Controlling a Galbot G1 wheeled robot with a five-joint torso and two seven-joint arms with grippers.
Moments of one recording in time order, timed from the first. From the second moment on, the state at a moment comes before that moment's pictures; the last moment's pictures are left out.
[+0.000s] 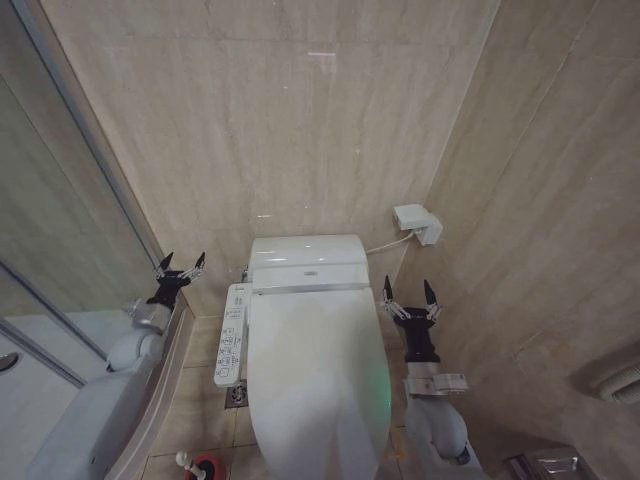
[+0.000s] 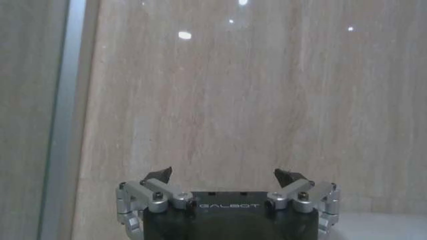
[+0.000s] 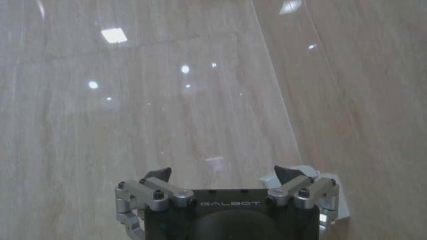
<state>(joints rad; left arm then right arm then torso) 0.71 -1.03 -0.35 -1.20 -0.66 -0.27 0.20 -1.28 1.50 0.52 1.81 0.29 0.47 -0.02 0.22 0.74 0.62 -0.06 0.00</state>
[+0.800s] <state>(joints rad) 0.43 -1.13 -0.18 -0.83 -0.54 -0.36 0.42 -1.27 1.53 0.54 1.78 0.29 0.49 -0.02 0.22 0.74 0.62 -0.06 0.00</state>
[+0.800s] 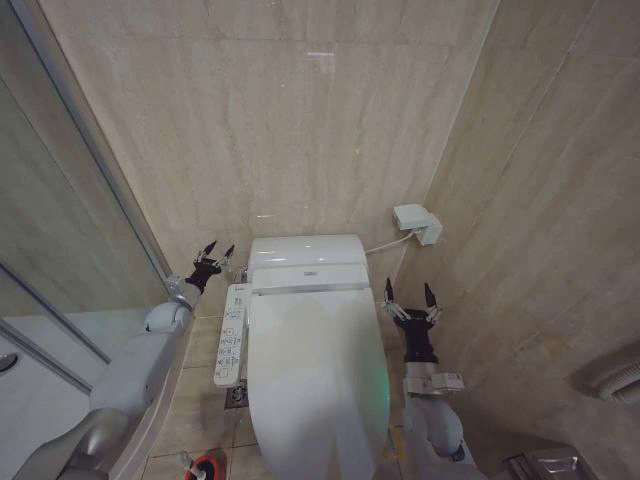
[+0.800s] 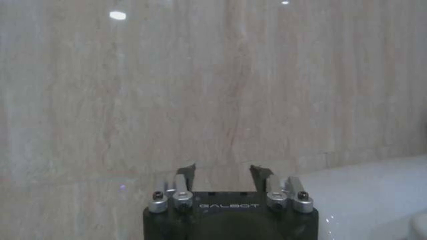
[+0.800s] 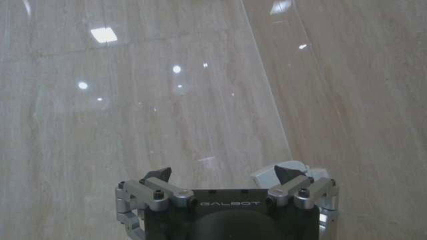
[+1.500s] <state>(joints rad) 0.40 -1.14 -0.24 -0.70 -0.46 -0.42 0.64 -1.28 1.53 0.53 1.78 0.29 0.50 -0.02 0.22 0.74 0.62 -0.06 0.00</state>
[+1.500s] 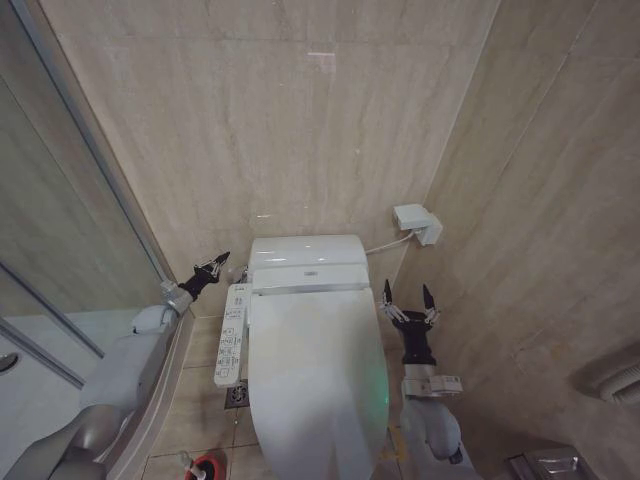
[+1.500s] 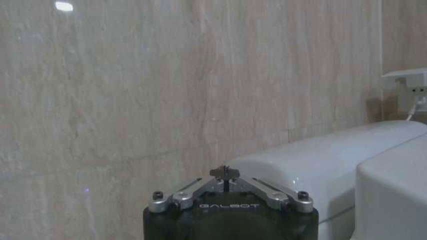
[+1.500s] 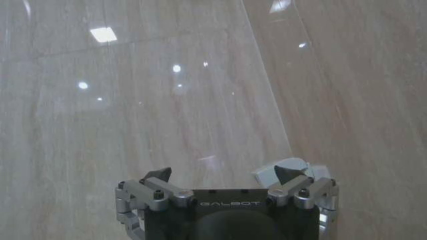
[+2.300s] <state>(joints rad) 0.30 -1.16 -0.24 -0.53 -0.31 -0.44 0.79 -1.27 1.54 0.53 1.75 0.28 0.50 -0.02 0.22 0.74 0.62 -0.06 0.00</state>
